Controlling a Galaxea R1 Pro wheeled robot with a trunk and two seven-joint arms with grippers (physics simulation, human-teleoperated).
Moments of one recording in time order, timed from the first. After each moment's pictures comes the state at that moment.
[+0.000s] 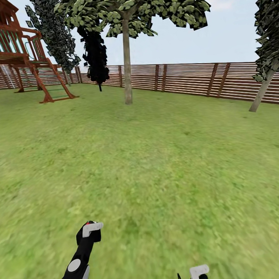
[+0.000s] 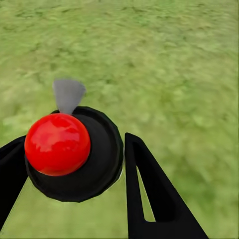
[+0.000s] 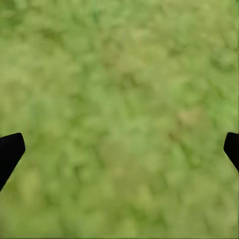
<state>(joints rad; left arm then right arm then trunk) -0.26 -0.12 0.15 -0.82 -0.12 -0.23 0.06 -0.40 0.01 -0.29 -0.03 0.49 -0.47 -0.08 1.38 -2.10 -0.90</state>
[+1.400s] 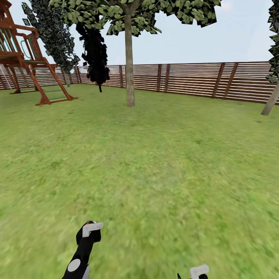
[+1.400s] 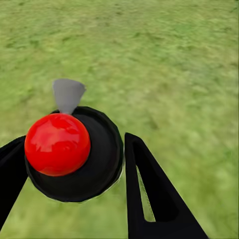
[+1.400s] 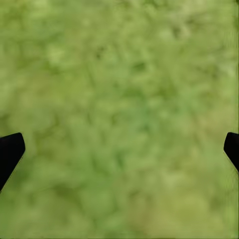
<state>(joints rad) -0.26 -0.11 0.15 -0.82 -0.11 -0.23 0.06 -0.40 0.01 -0.29 -0.03 0.49 -0.47 -0.08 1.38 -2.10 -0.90</state>
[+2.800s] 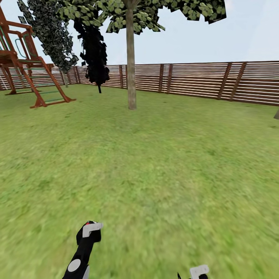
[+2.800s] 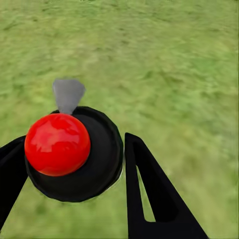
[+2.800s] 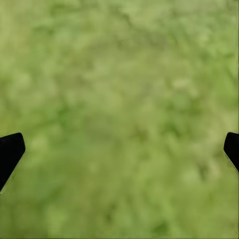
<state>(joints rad) -0.26 -0.12 0.15 -0.82 -0.12 -0.23 0.06 -0.40 0.01 -0.29 -0.03 0.49 -0.47 -0.08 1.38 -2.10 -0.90</state>
